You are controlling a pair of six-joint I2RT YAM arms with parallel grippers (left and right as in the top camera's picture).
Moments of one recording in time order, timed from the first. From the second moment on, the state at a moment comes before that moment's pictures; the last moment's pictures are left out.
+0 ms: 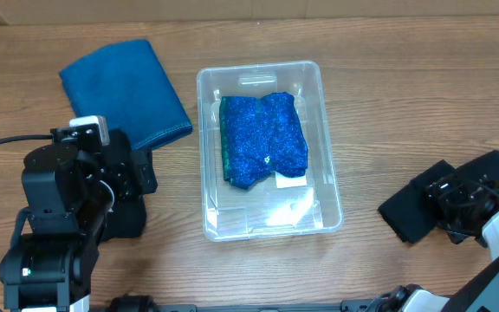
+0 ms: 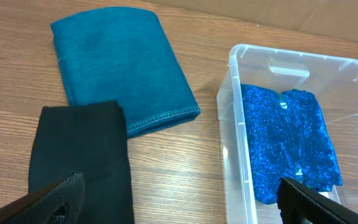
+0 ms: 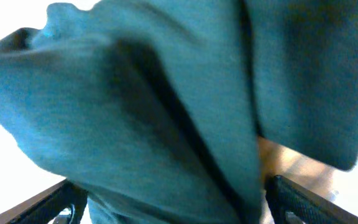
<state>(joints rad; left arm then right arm) 0.03 0.87 1.13 -0.94 0.07 -0.18 -0.72 1.44 0.64 -0.47 -0.36 0.38</state>
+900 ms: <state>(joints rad) 0.03 0.87 1.13 -0.94 0.07 -0.18 0.41 1.36 1.45 -1.09 -0.47 -0.58</state>
